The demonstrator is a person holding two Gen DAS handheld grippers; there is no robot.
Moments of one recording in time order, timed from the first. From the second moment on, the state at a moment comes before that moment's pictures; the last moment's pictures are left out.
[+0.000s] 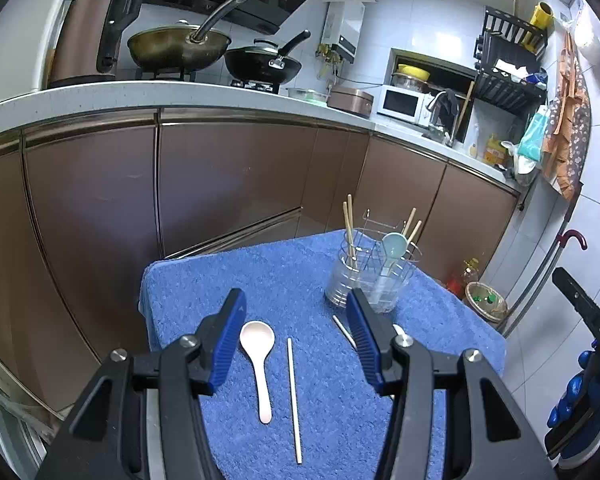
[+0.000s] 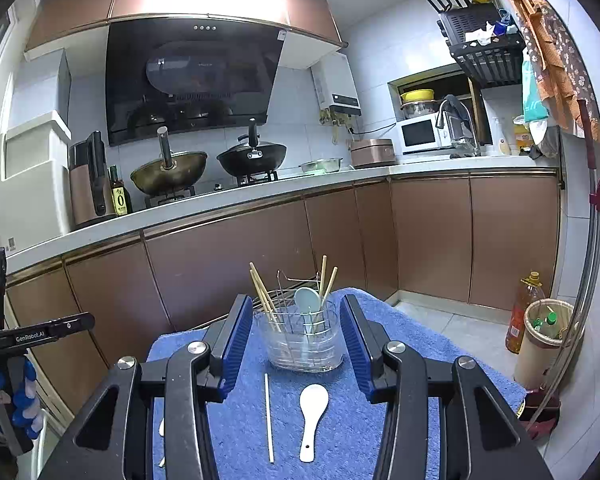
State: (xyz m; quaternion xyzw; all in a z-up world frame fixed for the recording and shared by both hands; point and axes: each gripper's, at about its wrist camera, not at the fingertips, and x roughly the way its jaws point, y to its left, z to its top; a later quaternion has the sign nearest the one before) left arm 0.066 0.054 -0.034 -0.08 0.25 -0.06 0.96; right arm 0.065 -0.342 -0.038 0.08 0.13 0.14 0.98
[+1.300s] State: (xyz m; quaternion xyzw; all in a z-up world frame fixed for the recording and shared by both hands) left arm 0.217 0.037 -0.185 -0.15 0.51 -0.11 0.84; right arm 0.171 -0.338 -0.158 0.07 0.33 0.18 0.92
